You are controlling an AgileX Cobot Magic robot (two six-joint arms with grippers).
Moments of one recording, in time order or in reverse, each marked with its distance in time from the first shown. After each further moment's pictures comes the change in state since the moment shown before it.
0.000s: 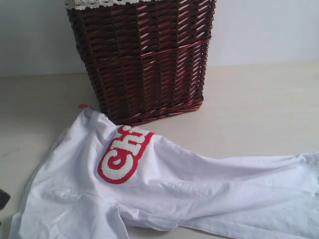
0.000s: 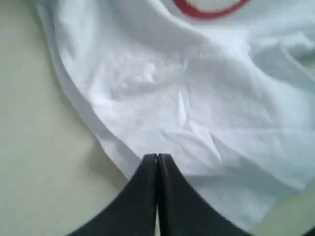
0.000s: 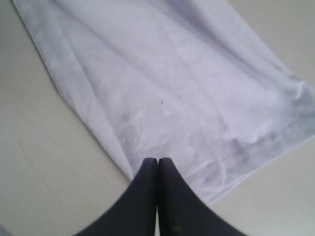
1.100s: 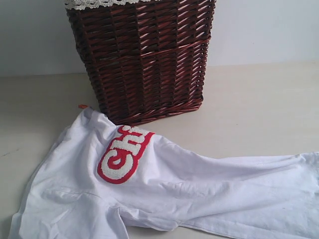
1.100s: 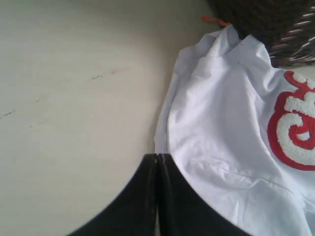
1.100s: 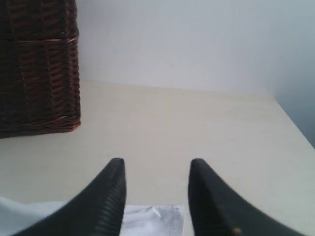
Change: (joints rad) left arm 0.454 -0.338 0.215 -0.298 -0.253 -0.041; right arm -0.134 -0.629 -0.013 0.166 -0.199 0.570
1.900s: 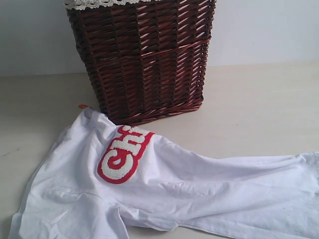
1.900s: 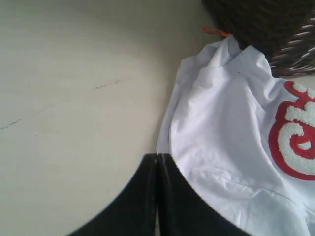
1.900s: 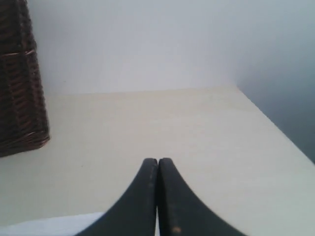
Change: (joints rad) left arm 0.000 -0.011 0.000 0.000 -0.024 0.000; right arm -0.169 -0.142 0.051 0.011 0.052 0.077
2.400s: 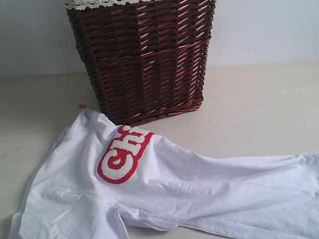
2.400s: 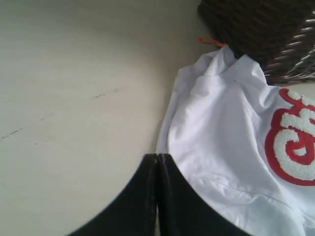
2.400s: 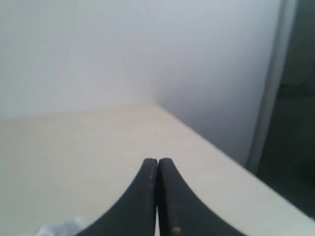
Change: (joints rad) left arm 0.000 -0.036 0.001 0.000 0.000 0.000; right arm 0.022 -0.017 0.310 -0.035 -0.562 -0.018
